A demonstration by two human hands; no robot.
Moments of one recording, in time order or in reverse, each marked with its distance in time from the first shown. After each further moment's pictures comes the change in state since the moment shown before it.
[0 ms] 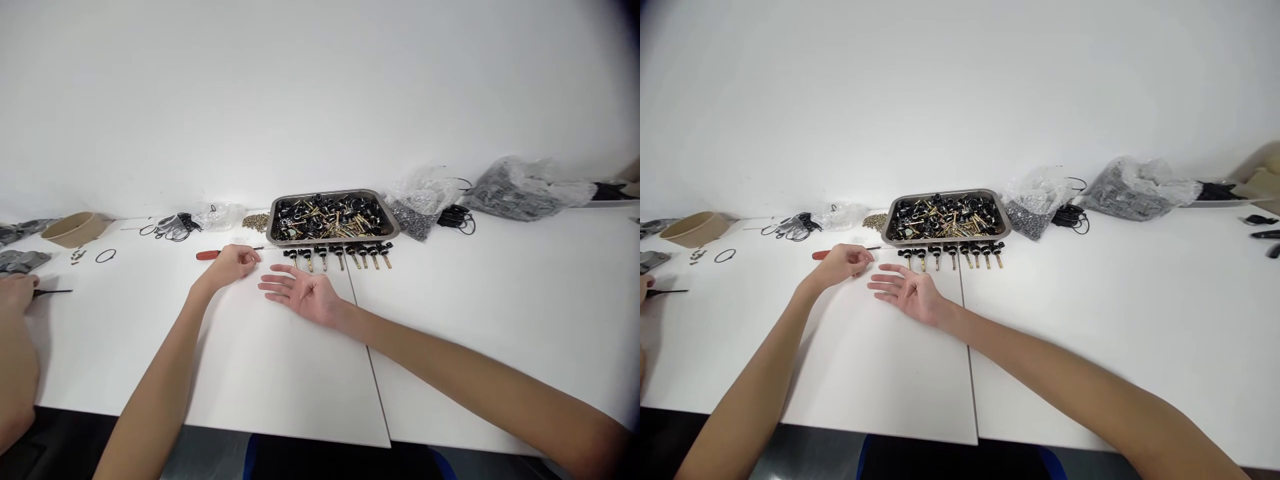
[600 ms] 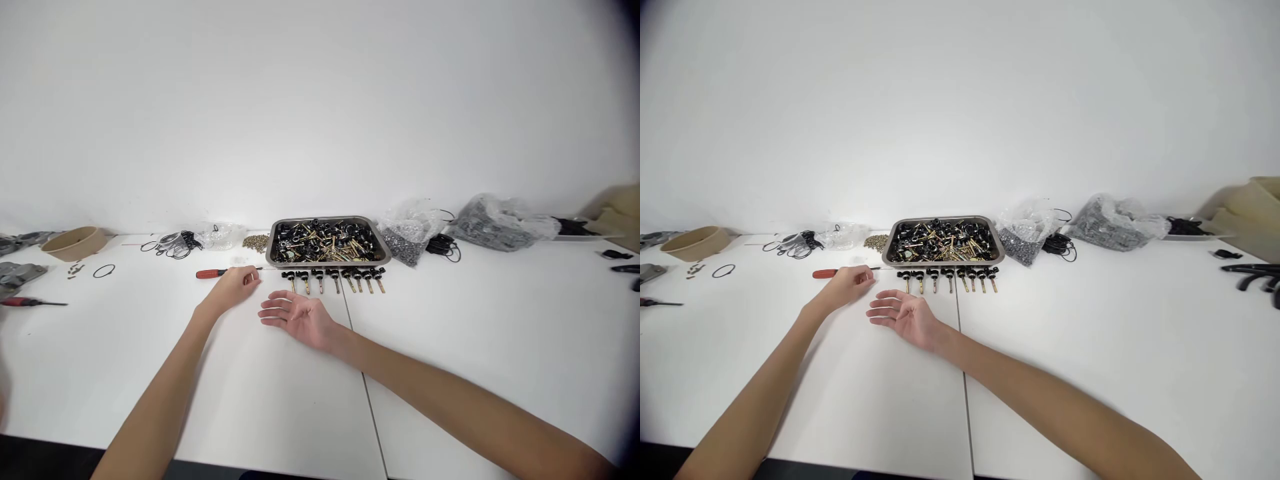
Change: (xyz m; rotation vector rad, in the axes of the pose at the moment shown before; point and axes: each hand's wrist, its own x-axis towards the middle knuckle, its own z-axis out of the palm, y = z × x) left_hand 0.002 0.002 0.009 0.310 0.122 0.083; right_hand -0.001 0.001 0.003 -0.061 -0.035 0.006
